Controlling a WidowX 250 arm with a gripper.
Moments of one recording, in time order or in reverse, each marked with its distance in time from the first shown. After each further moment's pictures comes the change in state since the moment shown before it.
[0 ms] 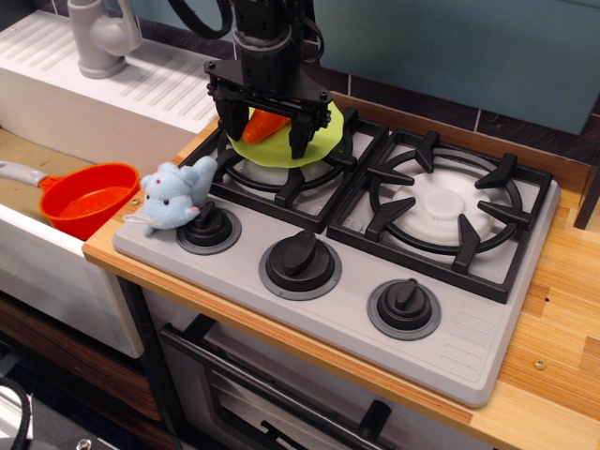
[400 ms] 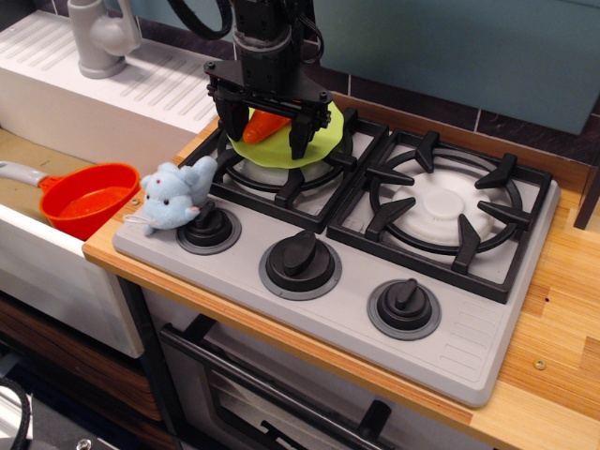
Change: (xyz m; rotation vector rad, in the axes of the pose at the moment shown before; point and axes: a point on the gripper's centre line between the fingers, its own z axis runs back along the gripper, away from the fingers) arm -0.001 0.000 -0.001 0.000 0.008 0.001
